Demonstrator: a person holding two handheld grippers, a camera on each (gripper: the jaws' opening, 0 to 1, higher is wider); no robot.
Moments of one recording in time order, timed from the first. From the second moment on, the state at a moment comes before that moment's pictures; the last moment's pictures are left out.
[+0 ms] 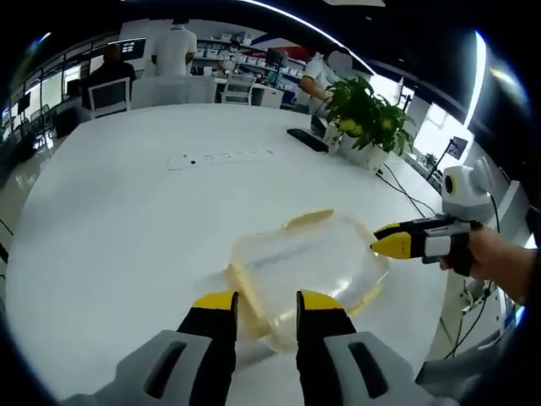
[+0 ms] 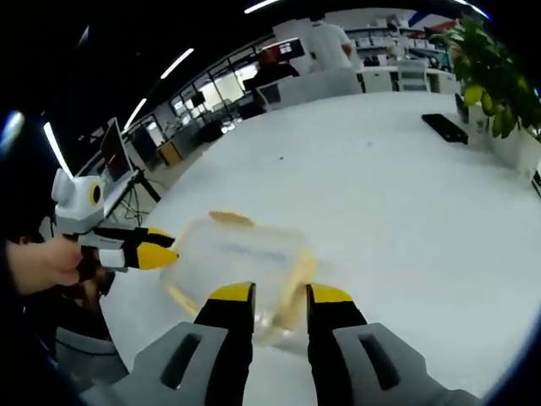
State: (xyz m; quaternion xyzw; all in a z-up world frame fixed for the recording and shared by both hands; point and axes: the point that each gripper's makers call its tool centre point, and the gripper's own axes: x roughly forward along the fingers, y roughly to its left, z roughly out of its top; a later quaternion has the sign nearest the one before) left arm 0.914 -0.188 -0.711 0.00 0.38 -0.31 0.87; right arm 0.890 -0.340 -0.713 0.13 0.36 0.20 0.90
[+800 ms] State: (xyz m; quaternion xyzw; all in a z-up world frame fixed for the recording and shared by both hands) left arm 0.914 -0.183 -0.721 -0.13 0.44 -0.26 0.85; right arm 0.889 -0.338 -0.719 0.24 0.39 0.16 0.88
